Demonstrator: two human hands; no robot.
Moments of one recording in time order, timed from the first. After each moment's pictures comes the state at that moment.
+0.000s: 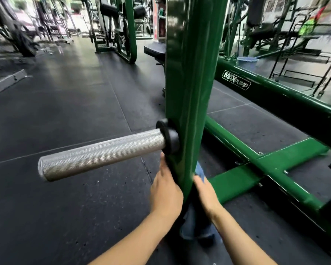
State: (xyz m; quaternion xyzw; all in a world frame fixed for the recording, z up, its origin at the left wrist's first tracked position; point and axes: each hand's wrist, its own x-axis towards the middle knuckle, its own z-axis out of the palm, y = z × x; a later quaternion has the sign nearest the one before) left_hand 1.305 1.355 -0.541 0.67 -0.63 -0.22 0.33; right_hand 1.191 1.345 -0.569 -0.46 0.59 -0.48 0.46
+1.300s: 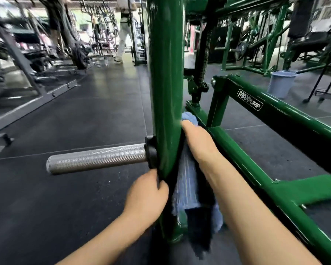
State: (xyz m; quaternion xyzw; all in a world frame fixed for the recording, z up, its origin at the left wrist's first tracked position) left_hand 1.292 1.389 -0.455 0.71 -0.61 -0.15 0.31; right_hand 1.178 1.308 -0.386 -0.56 0.56 -0.44 0.44
